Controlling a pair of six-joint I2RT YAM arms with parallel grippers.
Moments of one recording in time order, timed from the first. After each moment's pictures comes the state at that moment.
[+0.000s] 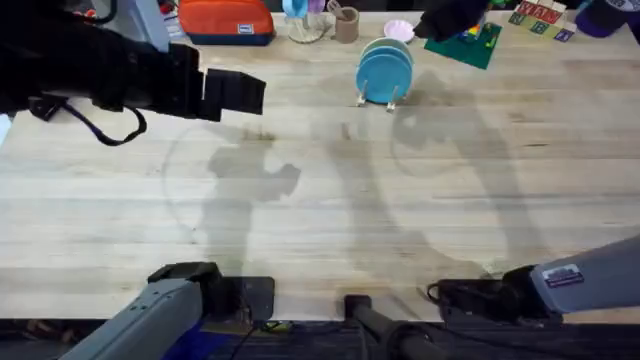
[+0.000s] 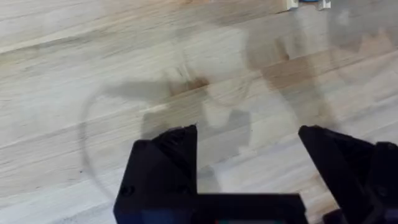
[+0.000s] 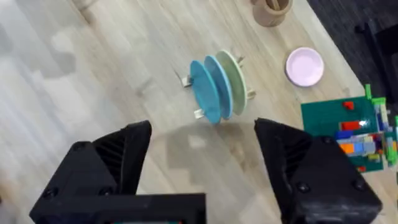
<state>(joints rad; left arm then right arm) 0.07 1.11 1.23 -1.16 0.35 0.20 0.17 1.71 1.93 -1.25 -0.39 -0.72</state>
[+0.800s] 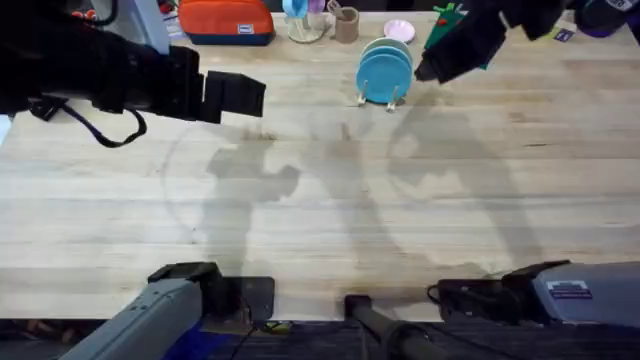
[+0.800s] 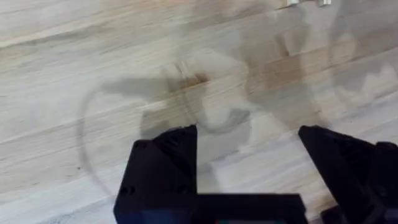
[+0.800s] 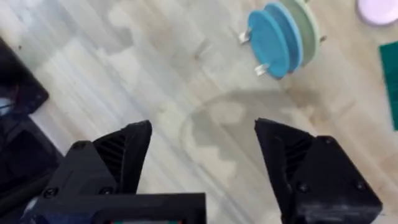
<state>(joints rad) 0.07 1.11 1.23 -1.18 0.35 0.20 0.26 1.56 1.83 -1.44 -0.35 -0.51</state>
